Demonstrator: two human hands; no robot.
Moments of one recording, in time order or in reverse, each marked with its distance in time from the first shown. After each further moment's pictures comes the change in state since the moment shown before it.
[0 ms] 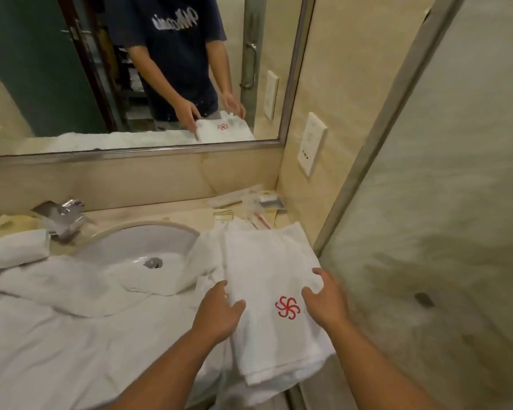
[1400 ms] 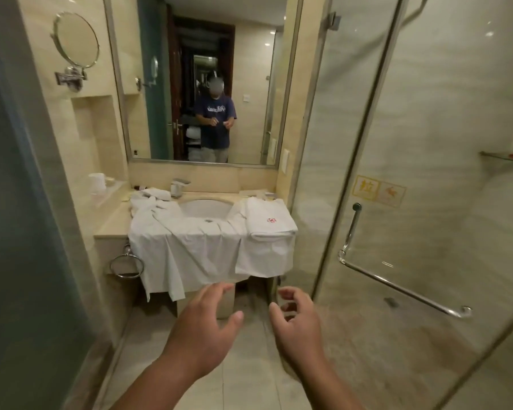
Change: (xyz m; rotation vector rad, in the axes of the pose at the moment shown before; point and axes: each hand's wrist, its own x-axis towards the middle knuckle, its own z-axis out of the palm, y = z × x) left_hand -0.876 -0.158 0.102 0.135 0.470 0.512; right_hand -0.802 0.245 -0.168 0.419 0.124 -0.590
